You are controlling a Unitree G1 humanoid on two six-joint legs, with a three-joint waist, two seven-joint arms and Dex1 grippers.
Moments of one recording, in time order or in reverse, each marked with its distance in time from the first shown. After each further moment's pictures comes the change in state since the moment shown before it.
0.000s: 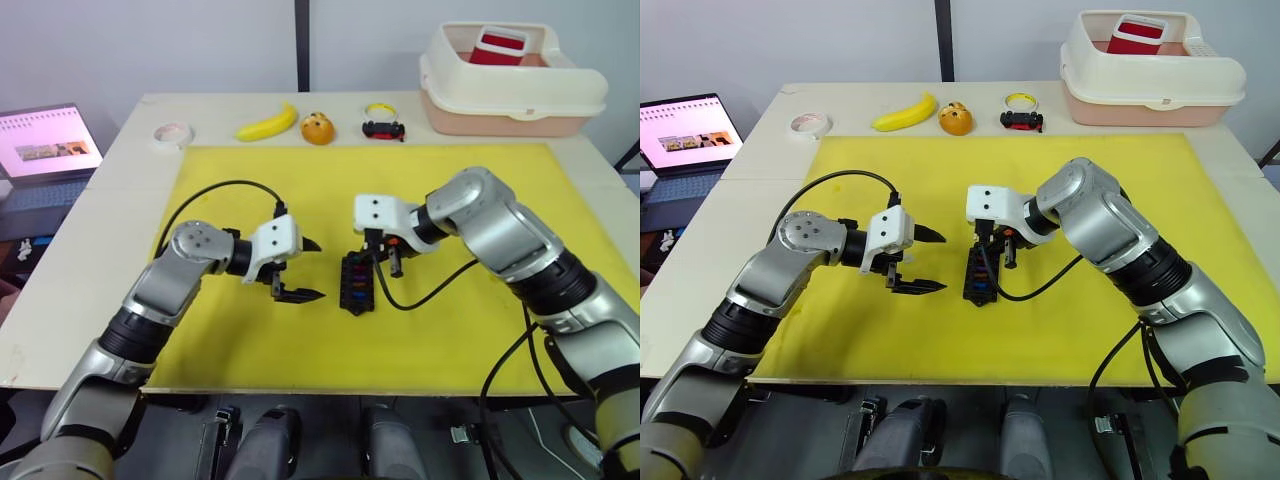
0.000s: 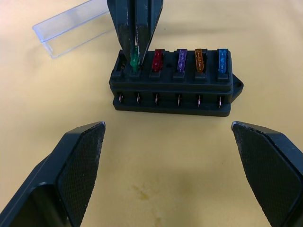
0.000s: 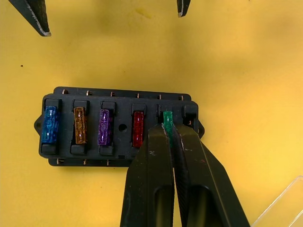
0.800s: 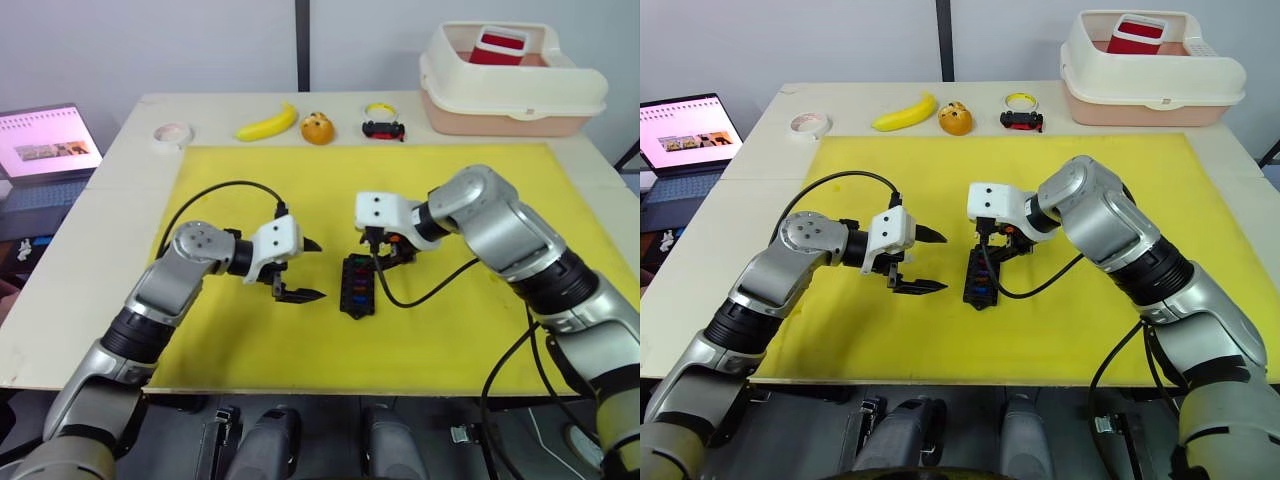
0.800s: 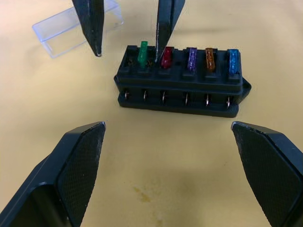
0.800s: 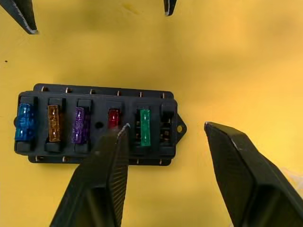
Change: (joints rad) left arm 0.000 -0.008 0.000 0.006 0.008 -0.003 0.000; right arm -0.003 -0.006 -0.001 -0.010 -0.018 0.001 -0.008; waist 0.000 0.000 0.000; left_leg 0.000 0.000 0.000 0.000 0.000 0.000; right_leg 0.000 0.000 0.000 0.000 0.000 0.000
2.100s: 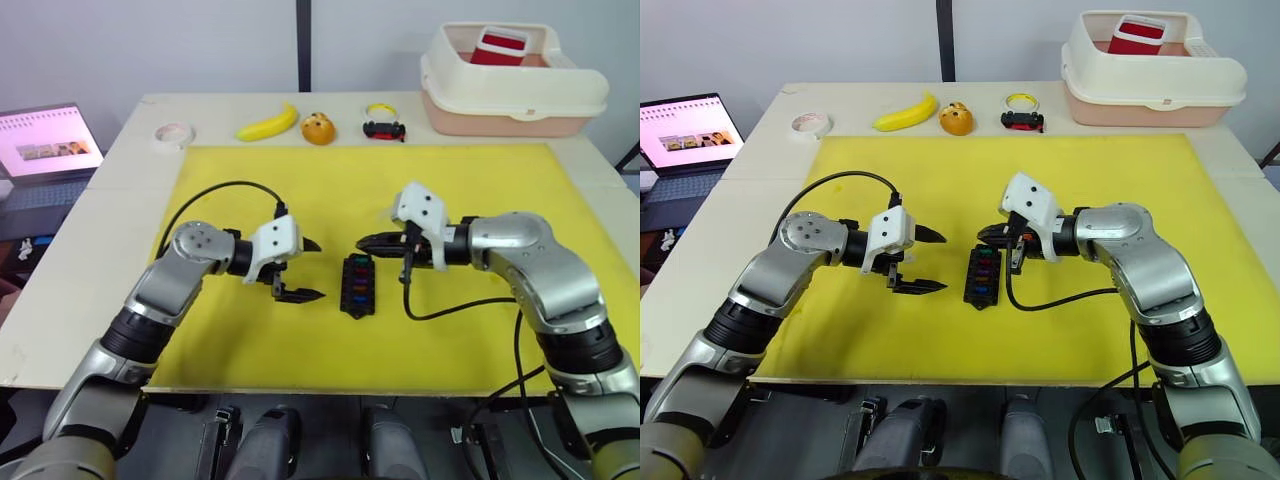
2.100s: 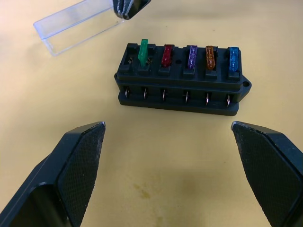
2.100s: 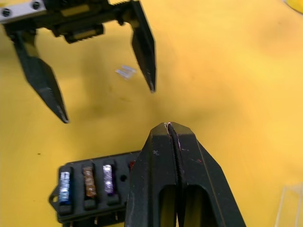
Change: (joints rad) left arm 0.000 0.001 0.000 0.008 0.000 -0.002 0.000; right arm 0.398 0.064 -0.430 -0.221 0.306 -0.053 -0.307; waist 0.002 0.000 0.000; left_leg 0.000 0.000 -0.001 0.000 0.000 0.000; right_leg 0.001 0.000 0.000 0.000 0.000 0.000
